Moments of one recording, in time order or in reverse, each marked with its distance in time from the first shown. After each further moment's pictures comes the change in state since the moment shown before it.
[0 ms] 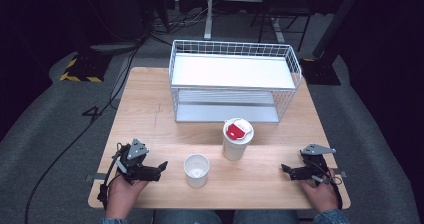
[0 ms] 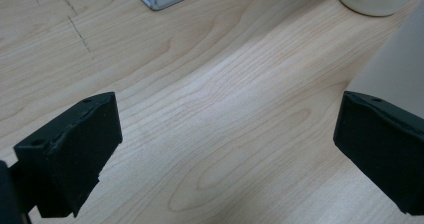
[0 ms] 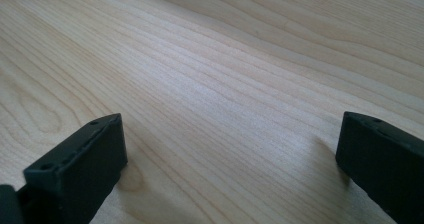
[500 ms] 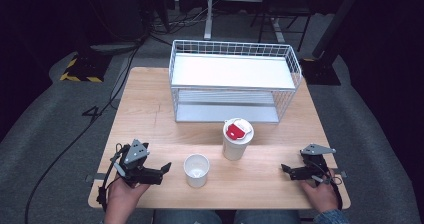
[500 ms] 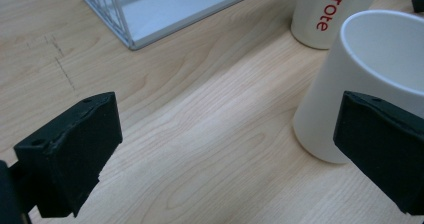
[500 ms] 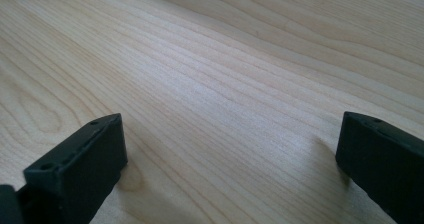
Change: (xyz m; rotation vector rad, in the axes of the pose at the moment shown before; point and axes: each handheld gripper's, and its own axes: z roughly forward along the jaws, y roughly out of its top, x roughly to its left) left arm -0.020 0.017 -0.022 -0.079 -0.051 0.037; right arm 0.000 0.000 0.000 0.000 0.002 0.001
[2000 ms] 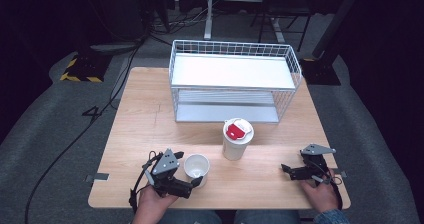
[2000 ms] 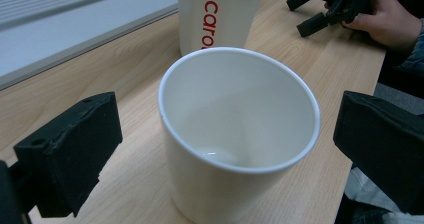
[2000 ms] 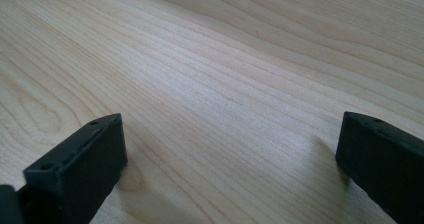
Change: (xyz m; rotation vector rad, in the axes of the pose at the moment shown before) left arm -0.061 0.005 0.044 -0.096 -0.249 0.044; right arm 0.000 0.000 0.000 0.000 -0.002 -0.001
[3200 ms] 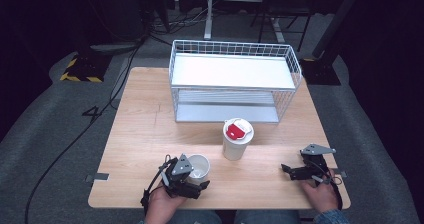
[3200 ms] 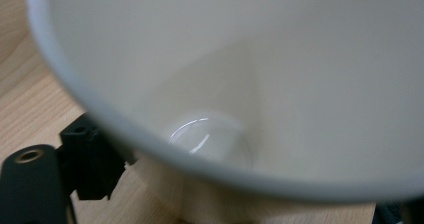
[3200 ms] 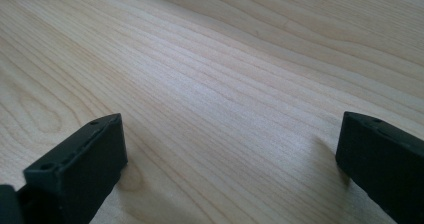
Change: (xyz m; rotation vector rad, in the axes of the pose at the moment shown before) left arm 0.000 -0.022 0.042 0.183 -0.015 0.006; right arm 0.000 0.000 0.000 0.000 0.000 0.000
